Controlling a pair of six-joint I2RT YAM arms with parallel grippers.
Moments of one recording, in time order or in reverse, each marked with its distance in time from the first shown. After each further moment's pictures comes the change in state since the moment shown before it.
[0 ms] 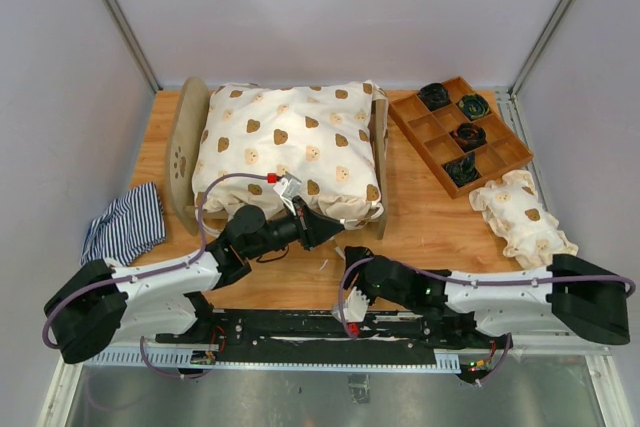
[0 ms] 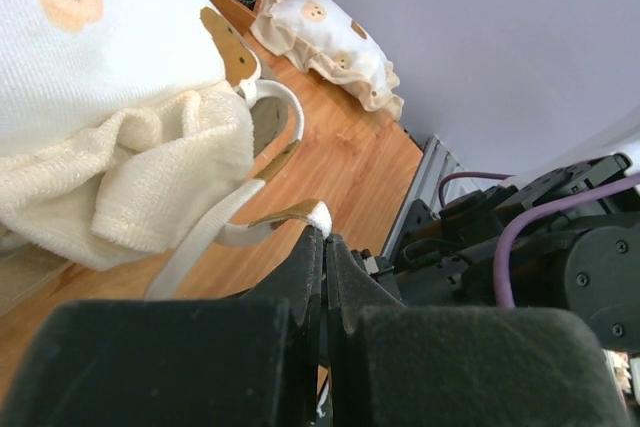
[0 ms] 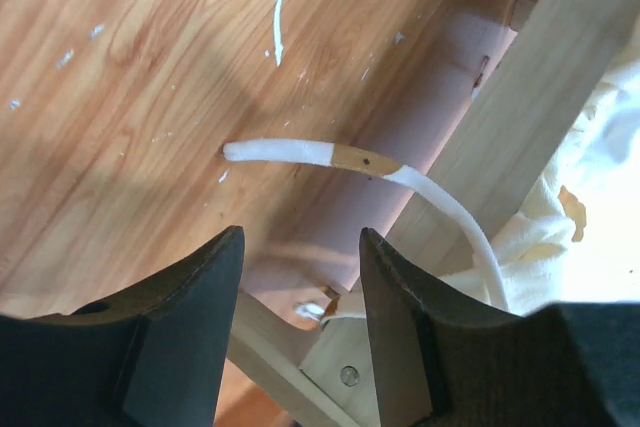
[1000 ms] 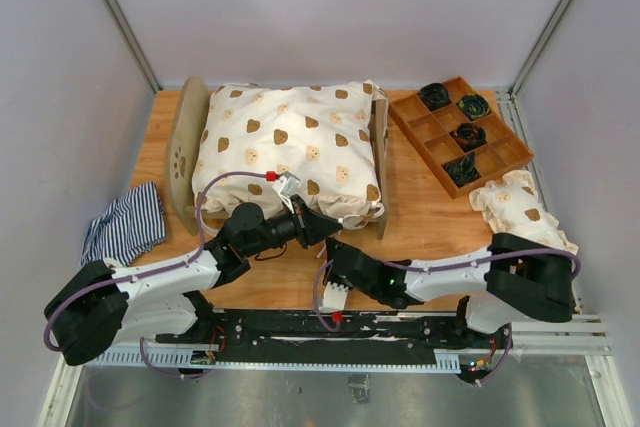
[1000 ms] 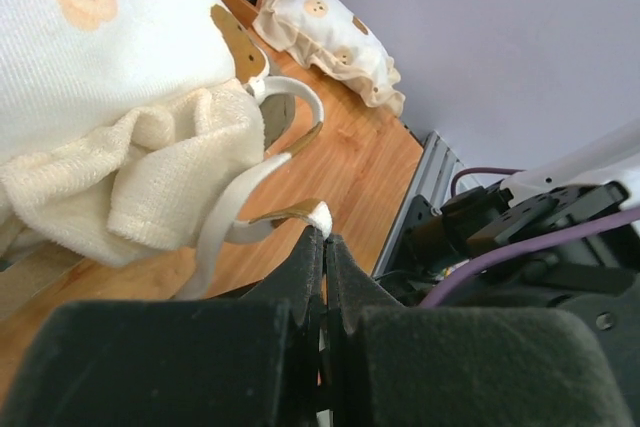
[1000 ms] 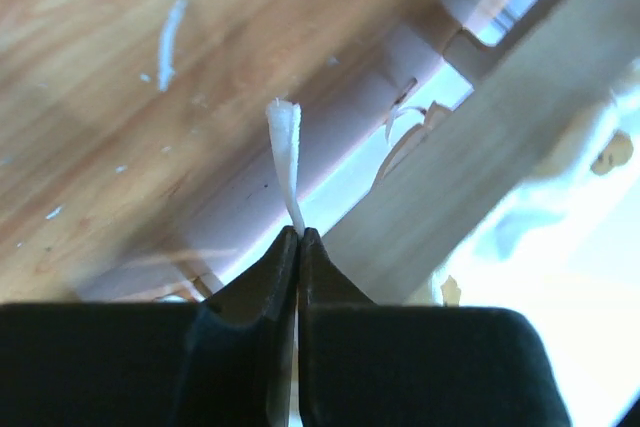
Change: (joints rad) left arm 0.040 0.002 0.000 -0.006 0.060 -0.009; right arm -0.007 0.420 0.201 0.159 0.144 -0.459
